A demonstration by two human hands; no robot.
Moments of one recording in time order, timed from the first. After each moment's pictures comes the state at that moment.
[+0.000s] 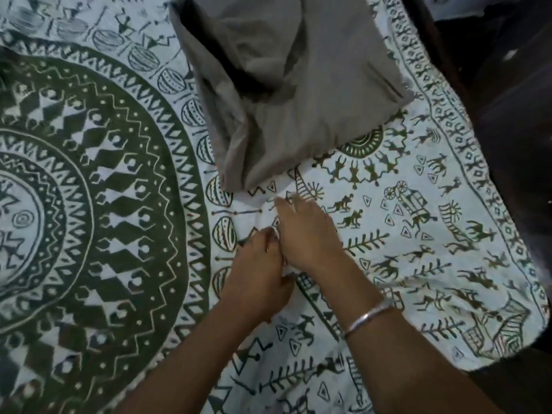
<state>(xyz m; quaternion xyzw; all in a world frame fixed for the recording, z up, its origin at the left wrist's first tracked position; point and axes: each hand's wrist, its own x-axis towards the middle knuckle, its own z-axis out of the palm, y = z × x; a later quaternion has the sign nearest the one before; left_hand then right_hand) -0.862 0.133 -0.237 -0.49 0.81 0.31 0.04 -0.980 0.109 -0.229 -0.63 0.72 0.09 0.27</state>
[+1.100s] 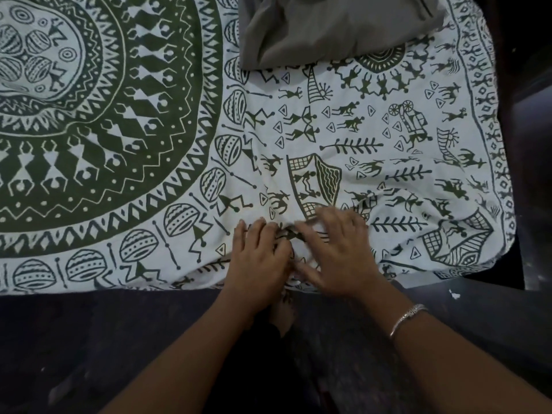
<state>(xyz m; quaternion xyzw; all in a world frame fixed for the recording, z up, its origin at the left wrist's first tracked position) -0.862 0.351 -0.263 -0.53 0.84 0.13 -0.01 -1.043 0.343 -0.259 -0.83 0.55 0.04 0.09</state>
